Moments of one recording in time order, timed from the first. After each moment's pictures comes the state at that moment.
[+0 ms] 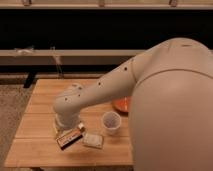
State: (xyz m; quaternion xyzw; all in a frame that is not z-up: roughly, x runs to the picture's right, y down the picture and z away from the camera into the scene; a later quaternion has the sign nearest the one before) arm -0.197 0.204 0.678 -0.38 0.03 0.48 0.79
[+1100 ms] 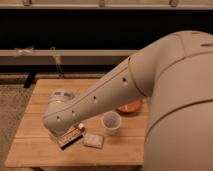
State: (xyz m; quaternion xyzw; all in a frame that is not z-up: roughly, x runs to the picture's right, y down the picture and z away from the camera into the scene) arm -0.206 0.193 0.655 -0.29 -0.05 0.29 0.91
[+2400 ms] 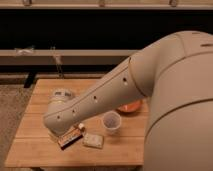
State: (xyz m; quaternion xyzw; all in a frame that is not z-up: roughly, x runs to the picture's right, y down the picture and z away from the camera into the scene) arm -0.205 0.193 0.657 -0.29 -0.05 0.29 0.91
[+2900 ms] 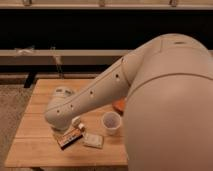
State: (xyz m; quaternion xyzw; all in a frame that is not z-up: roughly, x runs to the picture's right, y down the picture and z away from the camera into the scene) arm -0.216 0.194 0.692 -0.30 -0.10 0.11 0.94
